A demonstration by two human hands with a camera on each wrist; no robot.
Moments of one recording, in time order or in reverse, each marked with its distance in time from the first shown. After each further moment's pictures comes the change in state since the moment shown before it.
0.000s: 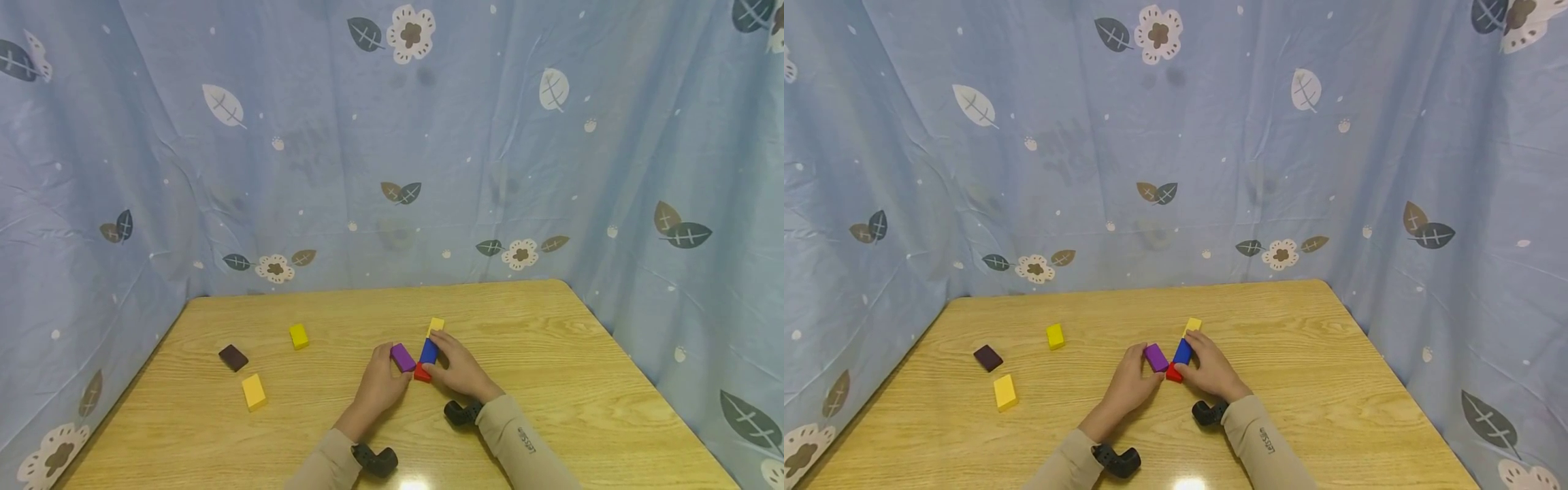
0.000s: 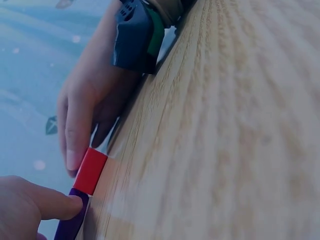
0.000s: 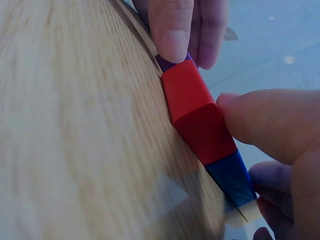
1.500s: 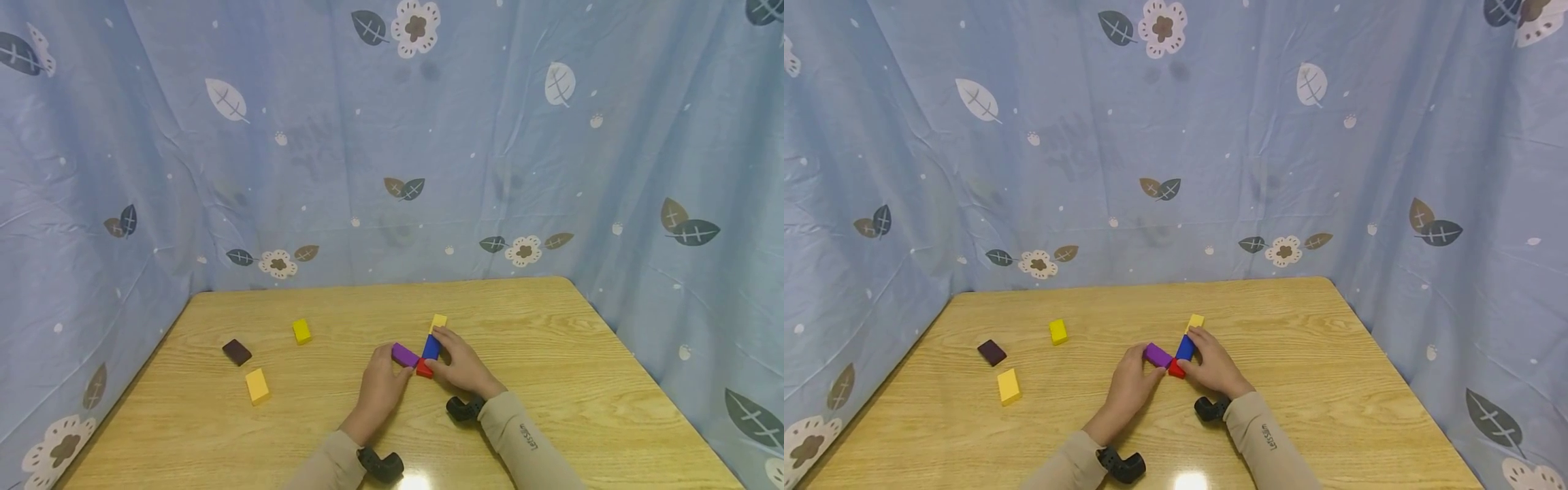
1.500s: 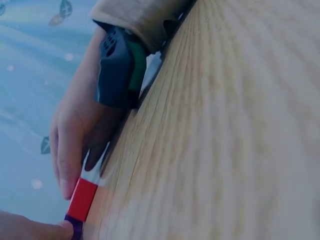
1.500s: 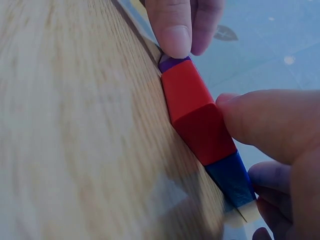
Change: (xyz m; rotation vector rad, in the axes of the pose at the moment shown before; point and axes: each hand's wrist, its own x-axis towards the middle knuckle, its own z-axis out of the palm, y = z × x) left_hand -0.012 0.008 0.002 0.095 0.155 0.040; right_hand 0.001 0.001 0.000 -0.025 -0.007 -0.017
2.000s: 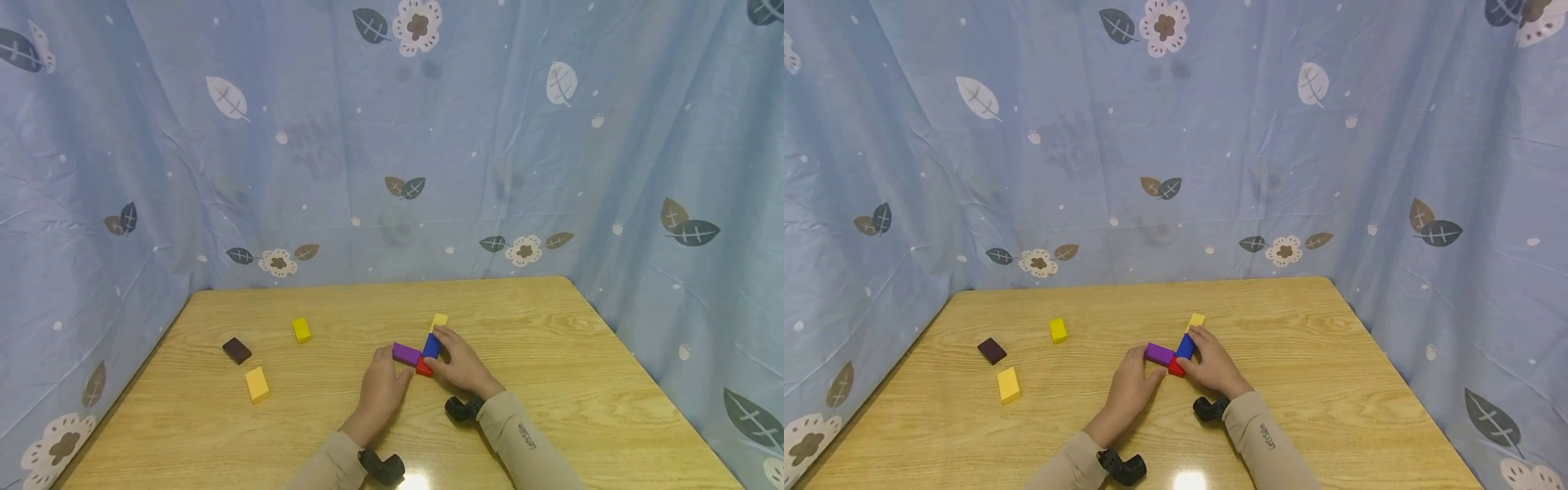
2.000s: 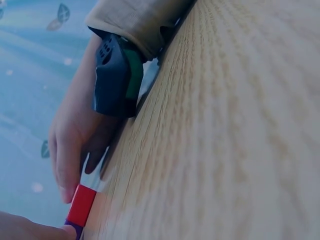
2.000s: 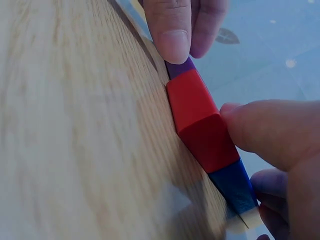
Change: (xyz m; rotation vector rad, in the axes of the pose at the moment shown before) left_hand -0.003 0.005 0.000 0.057 0.006 -0.019; right_hand 0.001 -0.002 0.001 -0.020 0.018 0.017
